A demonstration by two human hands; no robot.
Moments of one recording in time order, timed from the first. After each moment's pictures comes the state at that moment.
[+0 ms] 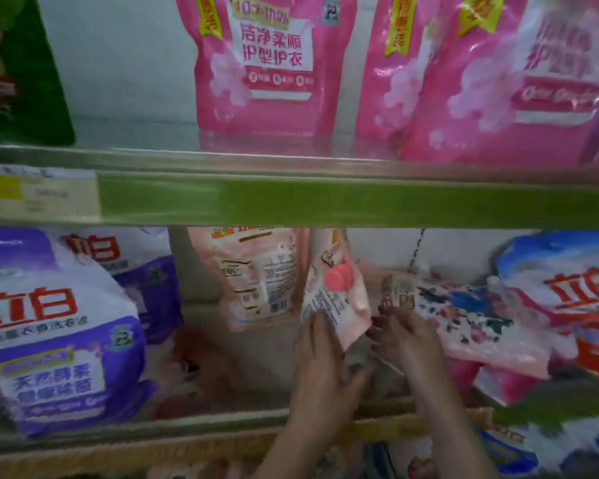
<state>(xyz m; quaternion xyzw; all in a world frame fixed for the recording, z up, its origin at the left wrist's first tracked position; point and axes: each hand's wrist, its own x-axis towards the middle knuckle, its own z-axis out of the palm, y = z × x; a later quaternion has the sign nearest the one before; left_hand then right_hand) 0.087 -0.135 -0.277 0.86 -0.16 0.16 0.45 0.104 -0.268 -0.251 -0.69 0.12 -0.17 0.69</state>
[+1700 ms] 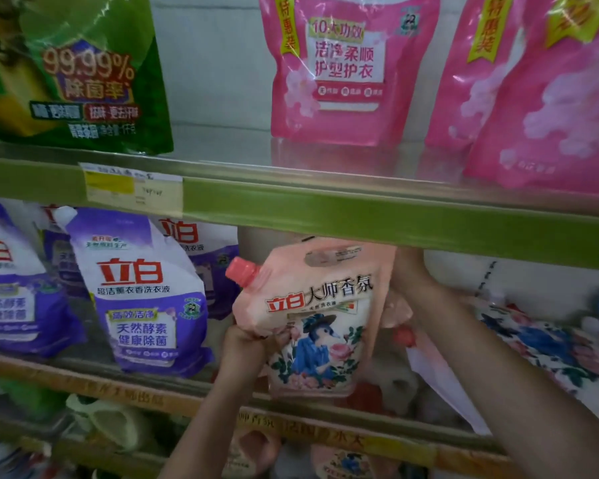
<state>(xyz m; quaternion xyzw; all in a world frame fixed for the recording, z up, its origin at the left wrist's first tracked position) 0.106 -0.015 -0.264 0.63 0.12 0.04 0.76 0.195 -0.208 -0.162 -0.69 0.07 -0.09 0.71</state>
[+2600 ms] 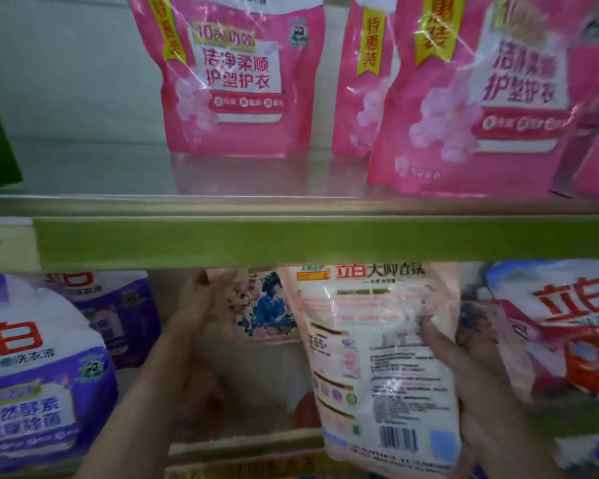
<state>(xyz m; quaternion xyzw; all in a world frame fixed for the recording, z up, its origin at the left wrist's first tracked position) 0.245 -0.024 -0.235 0.67 0.09 0.05 0.73 0.048 -0.297 -0.174 -0.56 0.08 -0.11 0.82</state>
